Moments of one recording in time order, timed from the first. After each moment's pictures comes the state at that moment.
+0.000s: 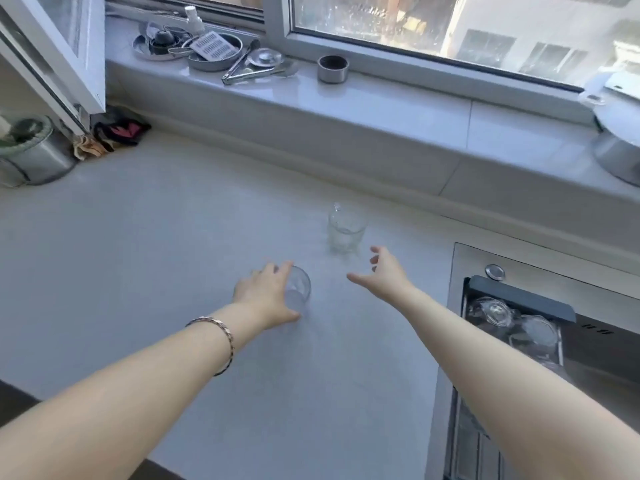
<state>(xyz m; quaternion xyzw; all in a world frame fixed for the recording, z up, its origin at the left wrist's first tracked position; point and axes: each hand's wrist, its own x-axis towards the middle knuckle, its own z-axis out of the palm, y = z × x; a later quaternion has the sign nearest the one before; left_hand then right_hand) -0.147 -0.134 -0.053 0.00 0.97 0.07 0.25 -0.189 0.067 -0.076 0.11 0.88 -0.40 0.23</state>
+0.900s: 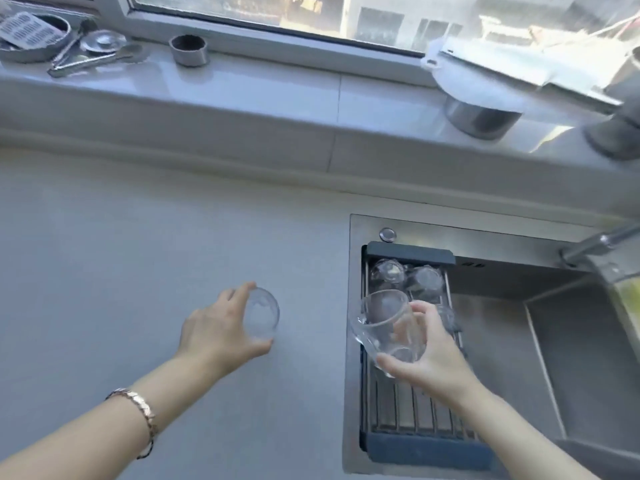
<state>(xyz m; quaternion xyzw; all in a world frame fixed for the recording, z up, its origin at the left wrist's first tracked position) -0.101 -0.033 -0.028 0.06 0.97 0.13 0.22 -0.009 0.226 -0.022 0.17 0.85 -0.48 0.14</state>
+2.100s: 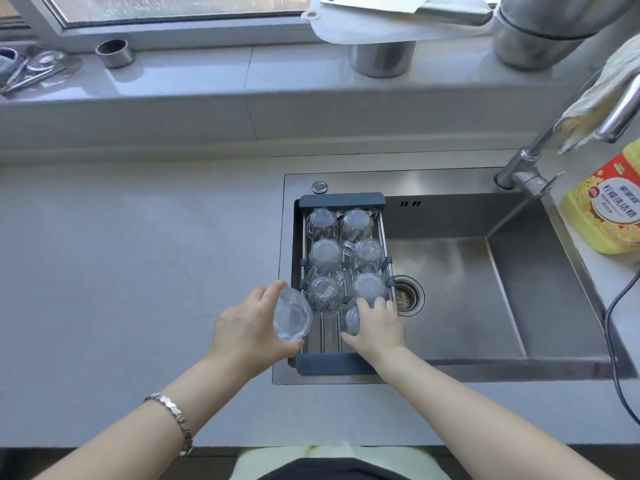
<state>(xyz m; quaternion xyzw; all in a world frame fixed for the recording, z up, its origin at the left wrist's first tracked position) 0.041 0.111 -0.011 0.13 0.97 0.10 0.18 0.081 0.291 -0.110 0.16 0.95 -0.14 0.22</state>
